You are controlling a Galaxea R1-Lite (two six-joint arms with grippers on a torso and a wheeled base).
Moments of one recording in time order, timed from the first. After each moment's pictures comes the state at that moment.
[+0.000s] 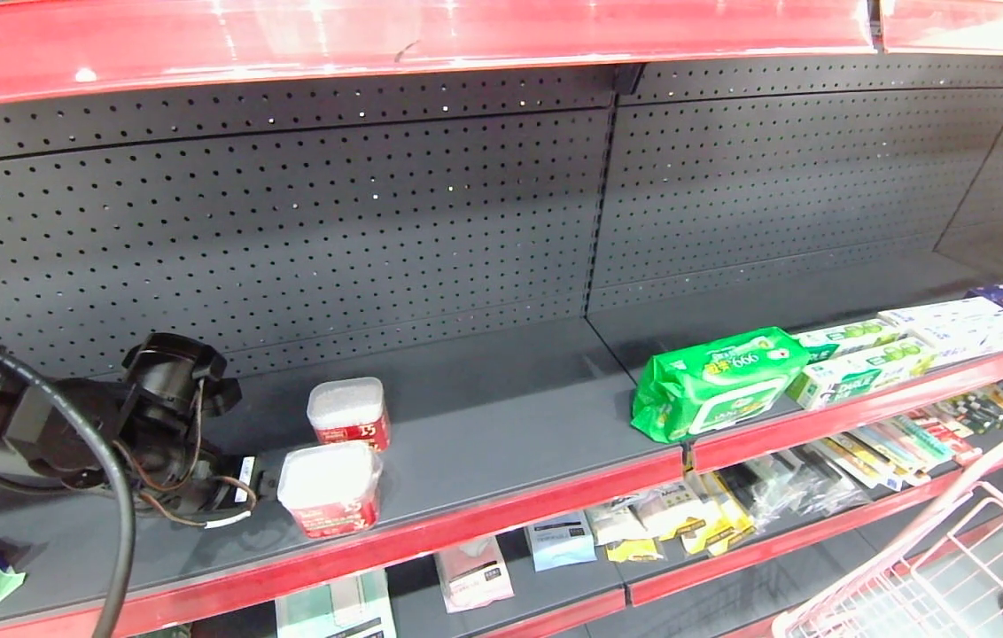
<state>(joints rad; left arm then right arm) -0.07 1.87 -0.80 0.06 0.02 -0.13 0.00 0.00 0.00 0.00 0.05 0.00</state>
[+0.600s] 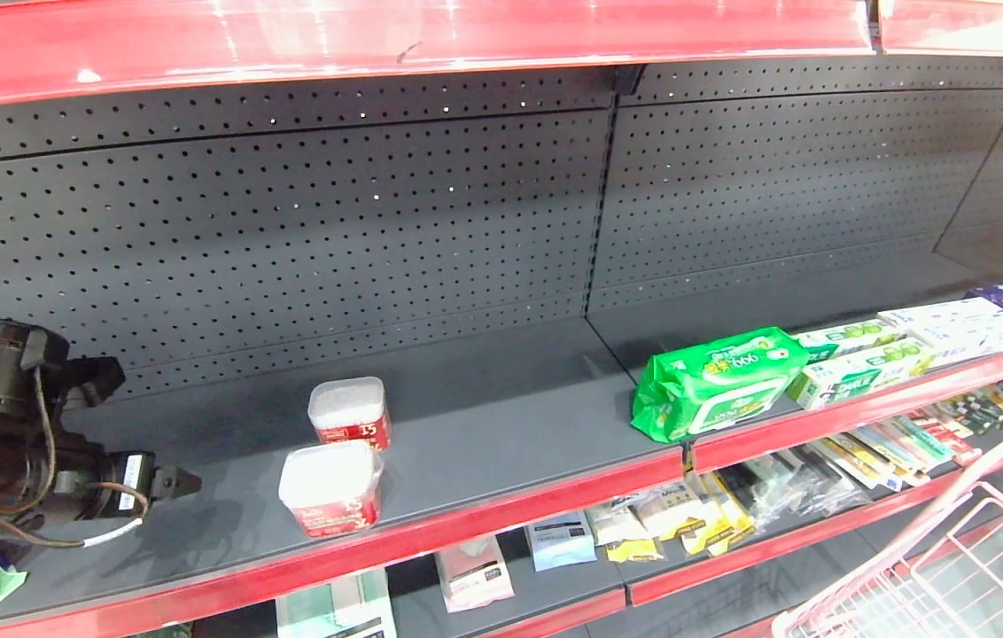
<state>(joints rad) 0.12 1.56 -0.68 0.07 0.01 0.01 0.00 0.00 0.00 0.00 0.05 0.00</state>
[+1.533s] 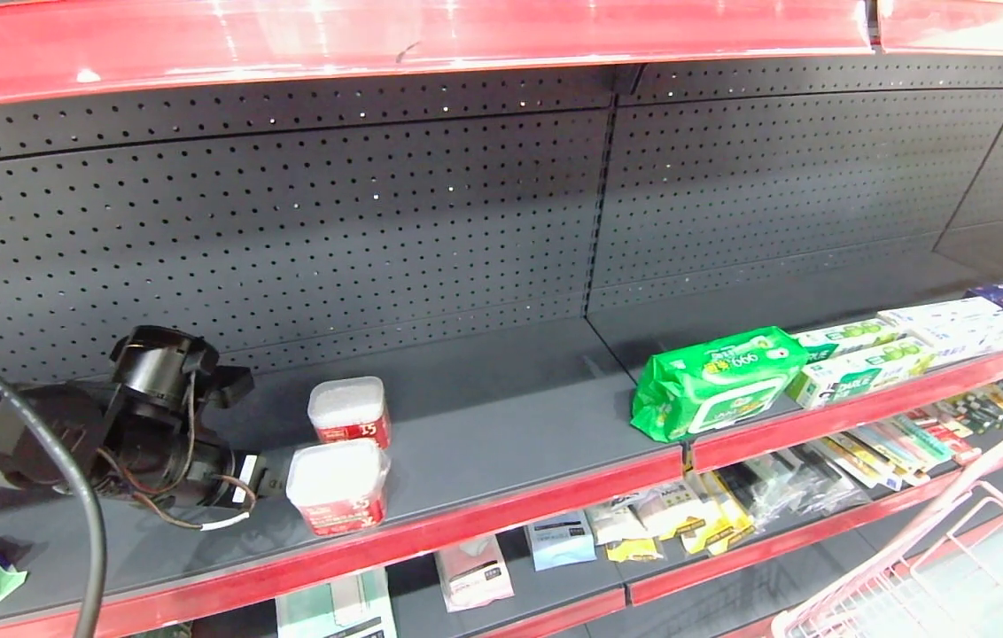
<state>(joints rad) -0.08 1.82 -0.77 -0.01 -0.02 0.02 0.00 0.00 0.00 0.00 0.05 0.00</state>
